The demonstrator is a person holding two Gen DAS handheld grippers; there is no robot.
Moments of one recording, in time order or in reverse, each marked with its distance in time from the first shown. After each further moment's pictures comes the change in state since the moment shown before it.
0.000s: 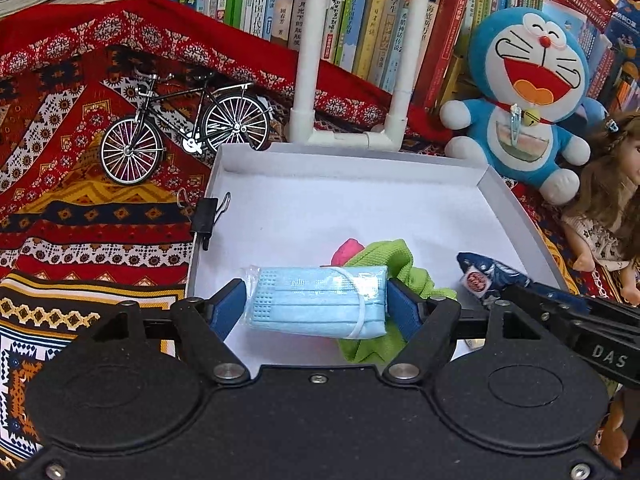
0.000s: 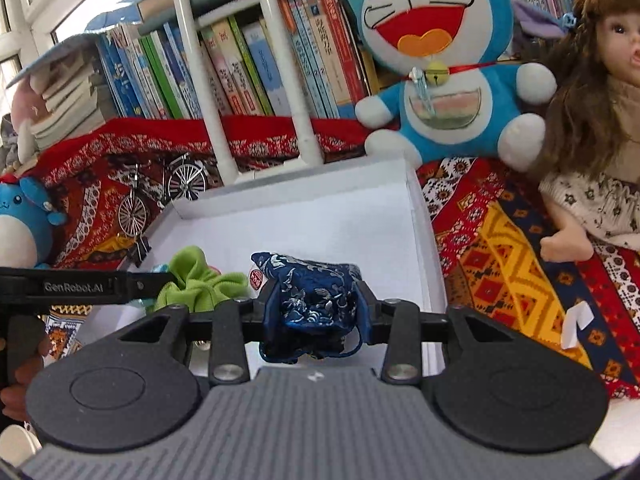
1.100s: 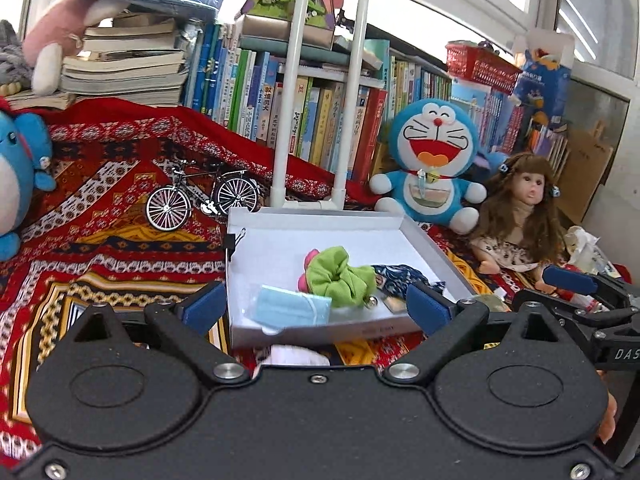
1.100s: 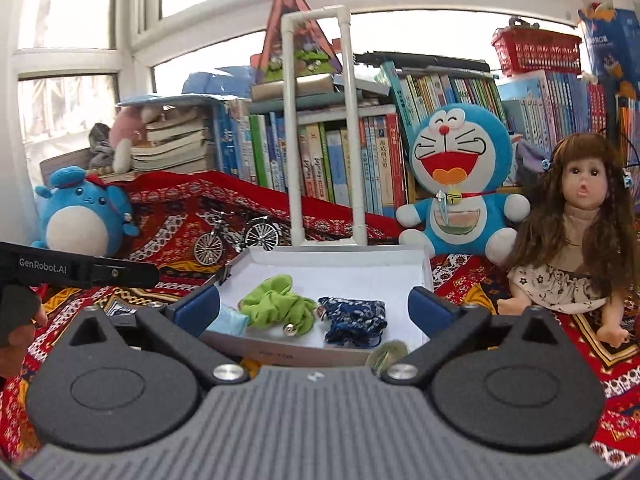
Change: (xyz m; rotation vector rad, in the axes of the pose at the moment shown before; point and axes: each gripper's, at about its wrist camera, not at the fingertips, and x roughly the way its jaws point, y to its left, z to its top) left arm -0.176 0.015 -0.083 0.053 -0.297 -0.121; right arm -0.147 0.039 -0.049 -0.215 -0.303 0.050
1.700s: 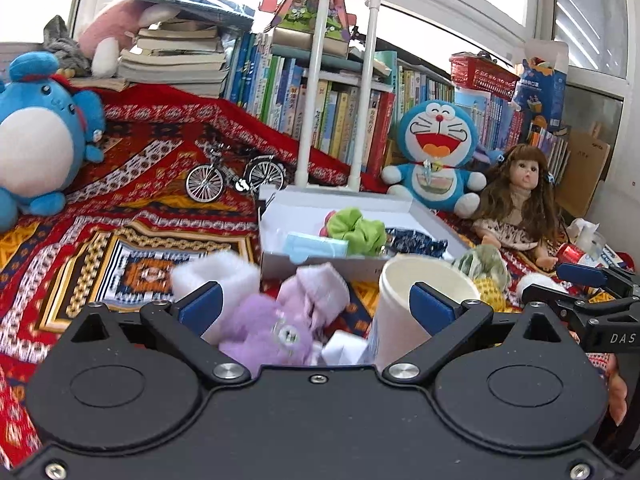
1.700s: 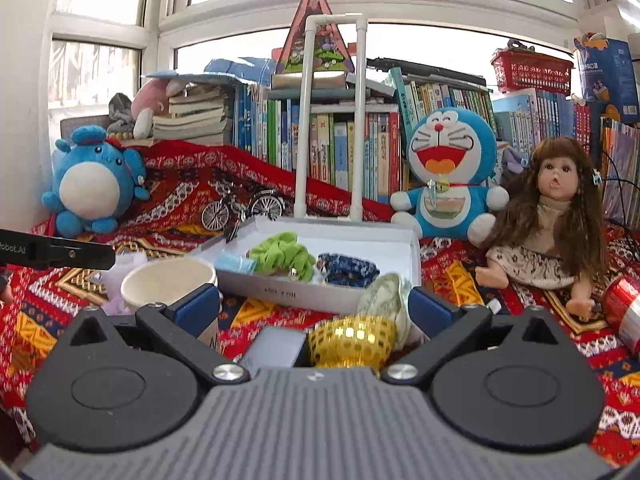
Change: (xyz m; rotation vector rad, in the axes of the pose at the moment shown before) left arm -0.063 0.005 -0.091 -0.011 -0.079 0.059; right arm -0.046 0.018 -0.055 -0.094 -0.003 -0.039
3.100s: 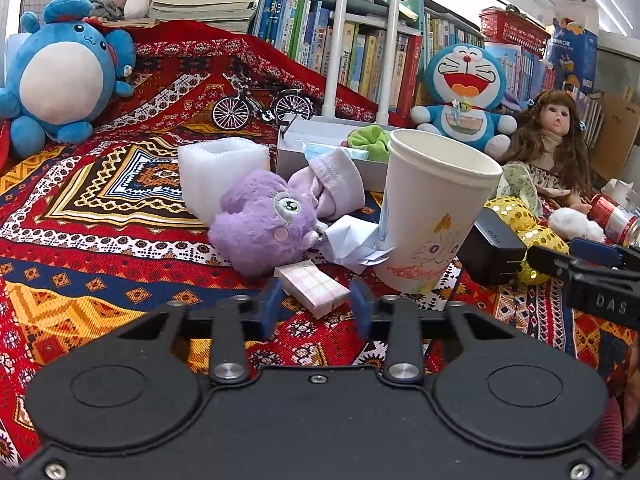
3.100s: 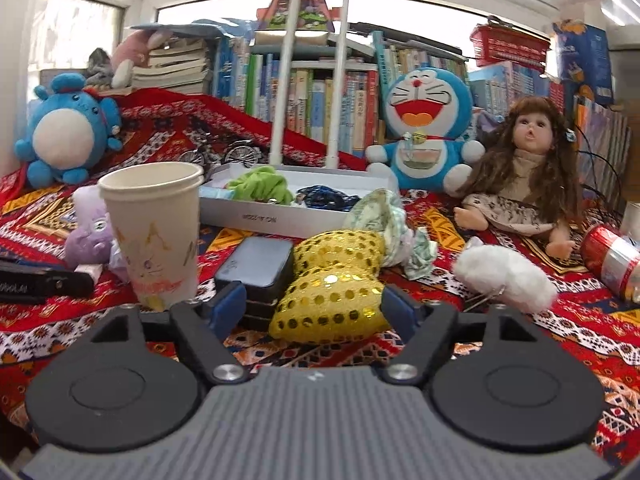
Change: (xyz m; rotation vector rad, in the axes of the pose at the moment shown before) left arm 0.014 -0.023 -0.076 -0.021 0.087 0.121; right arm 0.007 0.015 -0.054 -0.022 0.048 -0.139
